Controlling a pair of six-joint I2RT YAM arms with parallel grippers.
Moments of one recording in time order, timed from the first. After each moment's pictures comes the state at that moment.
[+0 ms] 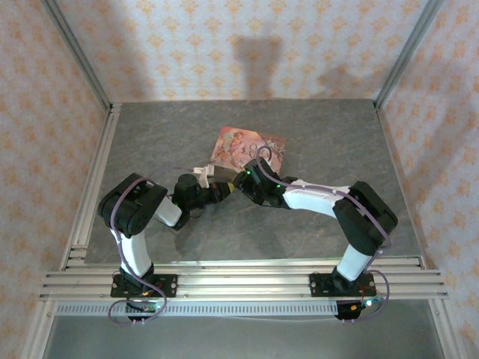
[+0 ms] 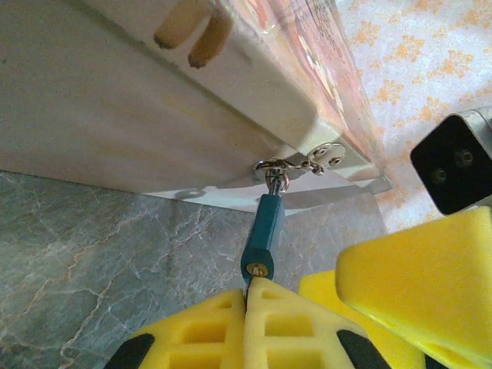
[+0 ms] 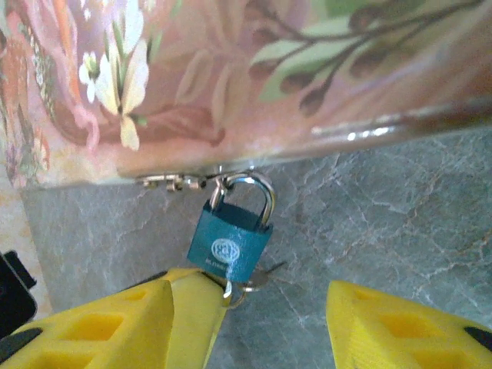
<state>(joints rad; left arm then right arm) -0.41 1.86 0.46 1.05 0.50 -0.85 0.77 1.70 0.96 -0.07 0.00 1.28</state>
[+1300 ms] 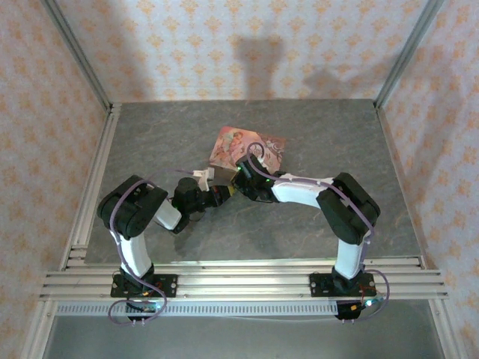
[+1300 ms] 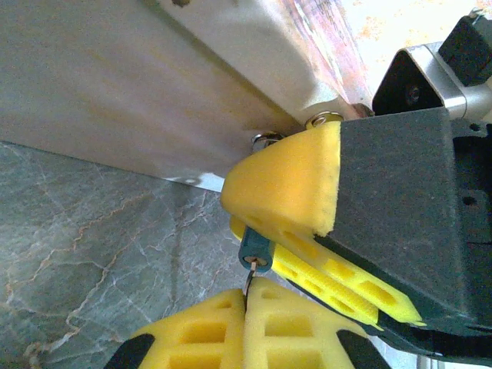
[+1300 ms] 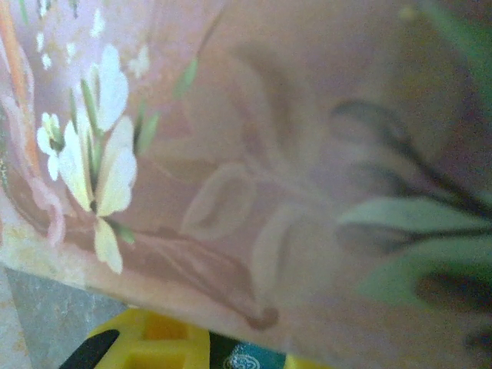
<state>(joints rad) -0.43 1.83 0.42 1.06 0.47 -0.82 0.77 1.84 1.09 -0.10 0.04 1.27</state>
